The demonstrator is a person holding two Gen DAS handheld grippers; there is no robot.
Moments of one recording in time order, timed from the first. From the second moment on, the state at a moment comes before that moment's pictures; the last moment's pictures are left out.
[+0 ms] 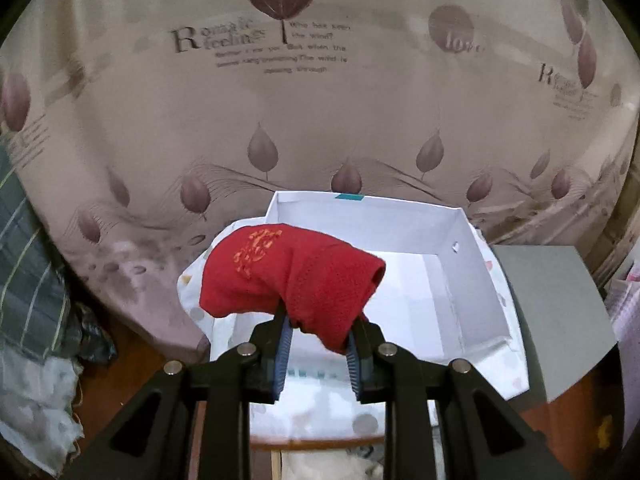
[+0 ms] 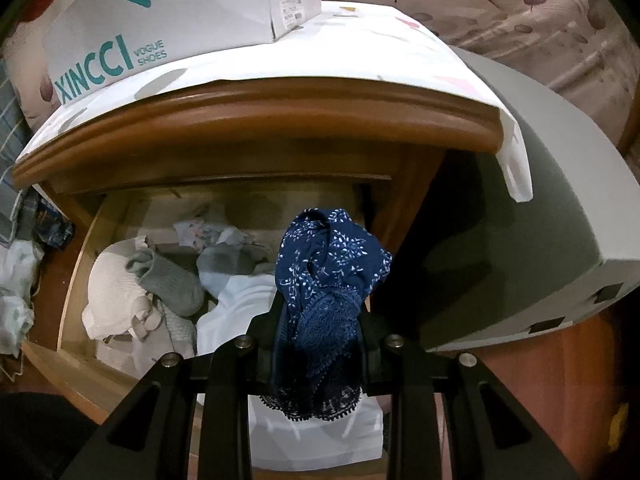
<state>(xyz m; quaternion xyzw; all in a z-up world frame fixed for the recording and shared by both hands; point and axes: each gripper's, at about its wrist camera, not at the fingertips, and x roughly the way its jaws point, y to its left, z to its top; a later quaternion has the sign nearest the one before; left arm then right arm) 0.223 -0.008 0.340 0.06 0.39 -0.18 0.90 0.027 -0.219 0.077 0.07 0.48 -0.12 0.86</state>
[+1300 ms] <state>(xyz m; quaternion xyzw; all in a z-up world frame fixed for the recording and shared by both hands) 0.286 -0.045 0.231 0.06 0.52 -0.11 0.85 0.031 -0.219 0.070 0.08 0.50 -0.11 0.86</state>
